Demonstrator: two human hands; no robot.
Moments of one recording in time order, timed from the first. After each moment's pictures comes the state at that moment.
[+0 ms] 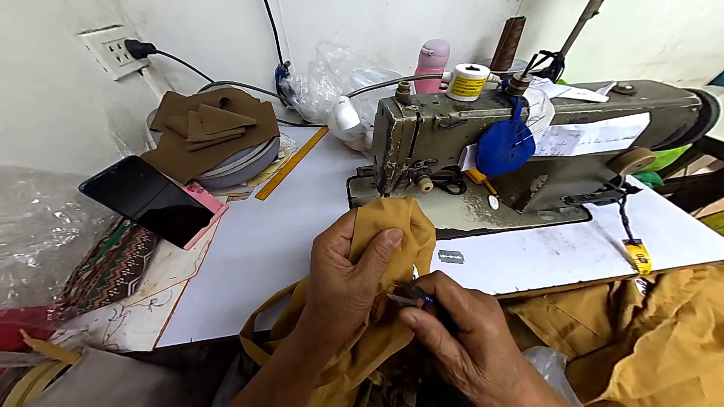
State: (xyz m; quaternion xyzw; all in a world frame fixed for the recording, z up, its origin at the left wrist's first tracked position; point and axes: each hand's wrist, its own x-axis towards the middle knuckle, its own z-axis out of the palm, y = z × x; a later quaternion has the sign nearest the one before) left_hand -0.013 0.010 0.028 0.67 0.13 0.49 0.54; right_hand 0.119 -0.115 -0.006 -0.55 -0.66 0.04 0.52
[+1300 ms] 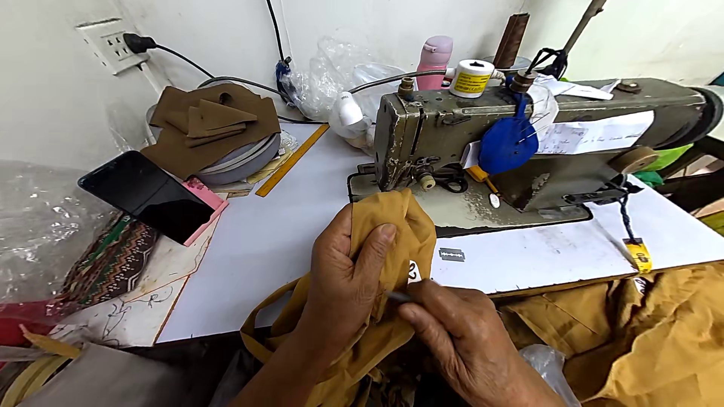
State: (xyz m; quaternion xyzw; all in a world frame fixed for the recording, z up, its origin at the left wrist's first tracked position) left_hand -0.016 0.008 0.027 0.69 0.17 0.49 0.50; right_hand 0.115 -0.119 -0.007 -0.55 -0.71 0.00 0.45
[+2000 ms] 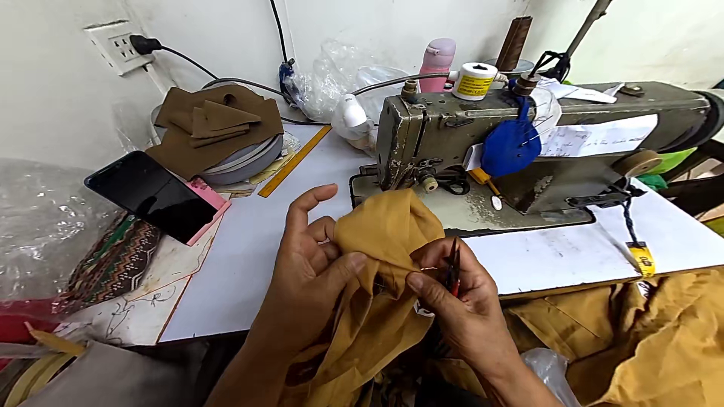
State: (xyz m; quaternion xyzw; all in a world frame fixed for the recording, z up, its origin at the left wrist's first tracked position) left_hand -0.055 0.029 0.026 0.66 0.14 0.41 0.61; right_hand 0.115 -0.095 -0.016 -0.44 -0.49 0.25 0.71
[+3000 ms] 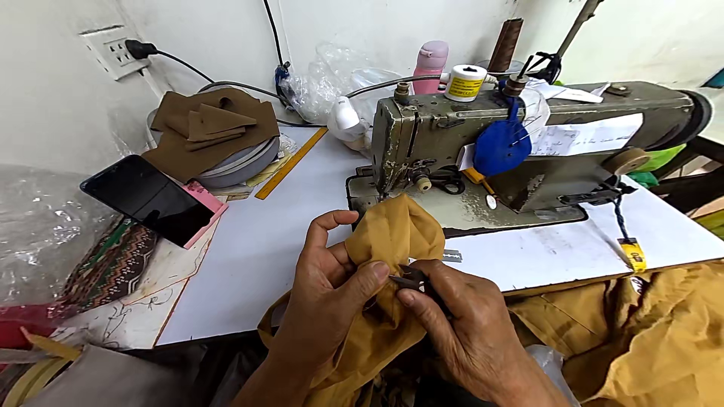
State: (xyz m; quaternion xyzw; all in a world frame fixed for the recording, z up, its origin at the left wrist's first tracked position) left_hand -0.041 0.001 0.024 0.58 0.14 0.40 0.70; right_hand 0.120 -0.112 0.002 -0.60 -0.66 -0.08 0.45
